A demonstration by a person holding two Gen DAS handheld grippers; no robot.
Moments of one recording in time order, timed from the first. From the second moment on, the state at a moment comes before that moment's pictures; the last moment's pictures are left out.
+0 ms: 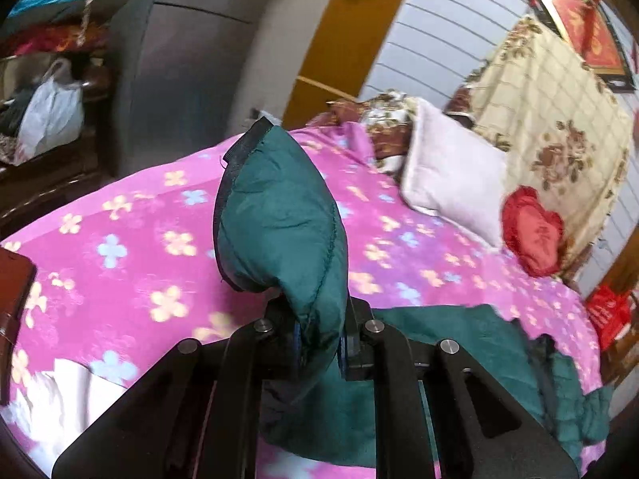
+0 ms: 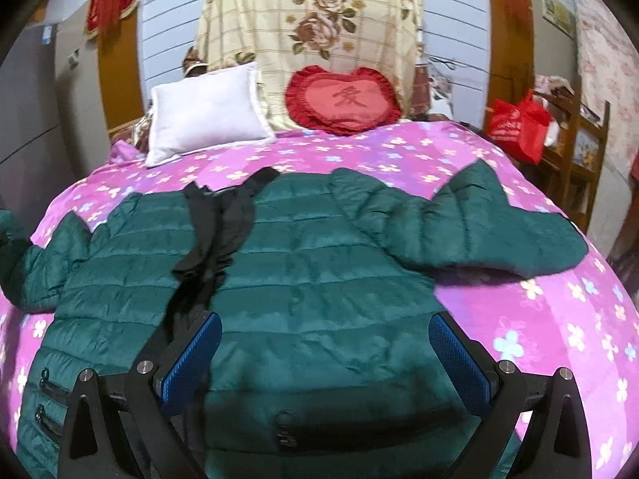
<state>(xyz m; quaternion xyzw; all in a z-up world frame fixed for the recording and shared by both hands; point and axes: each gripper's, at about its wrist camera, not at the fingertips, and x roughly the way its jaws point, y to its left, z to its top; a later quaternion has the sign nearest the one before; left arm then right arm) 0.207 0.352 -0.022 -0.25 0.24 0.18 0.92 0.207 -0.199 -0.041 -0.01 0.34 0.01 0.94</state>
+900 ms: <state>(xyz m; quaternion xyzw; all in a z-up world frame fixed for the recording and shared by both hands) 0.334 0.007 0.054 -0.24 0.29 -0.13 0.92 0.198 -0.288 -0.058 0.01 0.42 -0.07 0.90</state>
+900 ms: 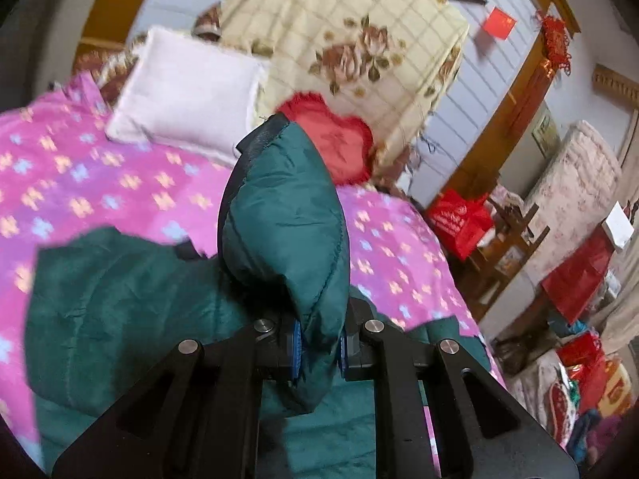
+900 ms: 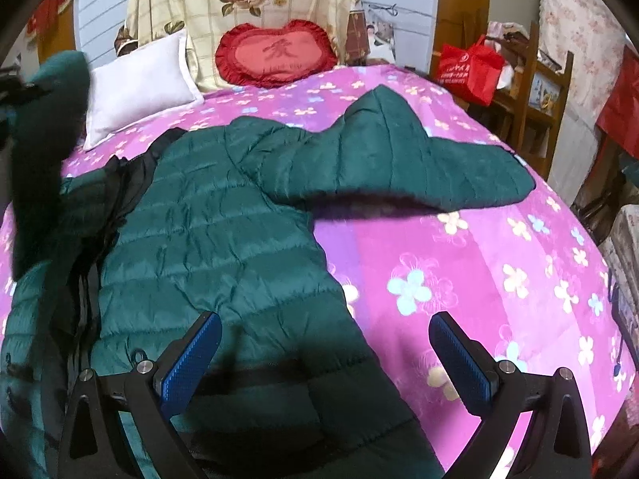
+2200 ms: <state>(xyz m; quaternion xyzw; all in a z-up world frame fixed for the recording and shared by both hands) 0.281 0.171 -0.057 -0.28 0.38 0.07 0.88 0.321 -0.160 -0.030 0.00 0.37 0.08 0.93</state>
